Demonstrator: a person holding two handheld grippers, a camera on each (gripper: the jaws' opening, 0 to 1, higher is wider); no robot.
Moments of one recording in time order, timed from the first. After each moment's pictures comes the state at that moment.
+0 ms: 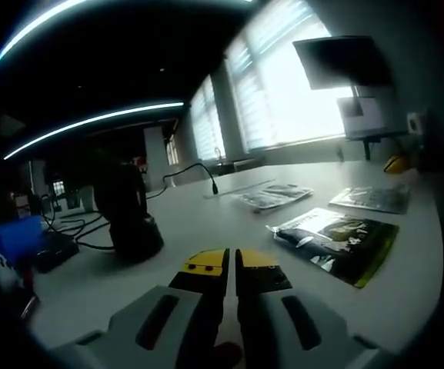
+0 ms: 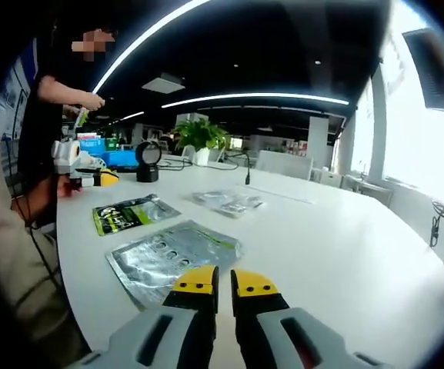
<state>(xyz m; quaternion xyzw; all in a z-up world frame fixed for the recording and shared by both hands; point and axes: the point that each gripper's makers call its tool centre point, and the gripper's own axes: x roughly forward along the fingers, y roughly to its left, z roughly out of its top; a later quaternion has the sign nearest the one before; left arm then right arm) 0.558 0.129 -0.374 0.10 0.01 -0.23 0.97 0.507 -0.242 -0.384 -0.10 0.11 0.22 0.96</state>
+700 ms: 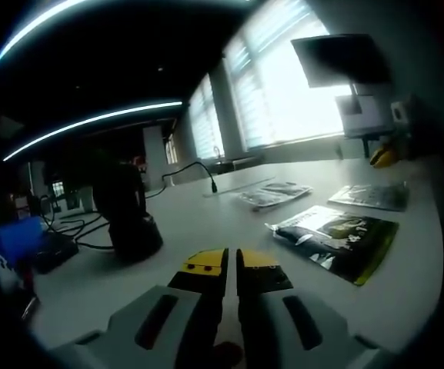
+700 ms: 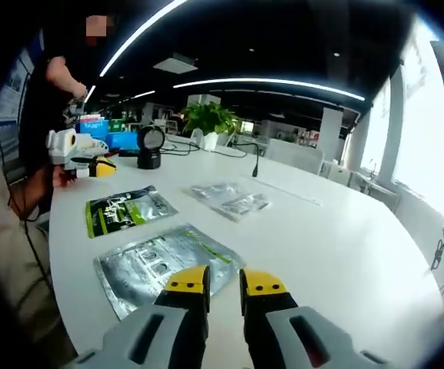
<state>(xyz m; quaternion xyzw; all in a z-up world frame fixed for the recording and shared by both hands) 0.562 0.132 -0.379 0.11 0.01 -0.23 0.97 0.538 -0.226 -0.374 -0.15 0.16 0.25 0.95</state>
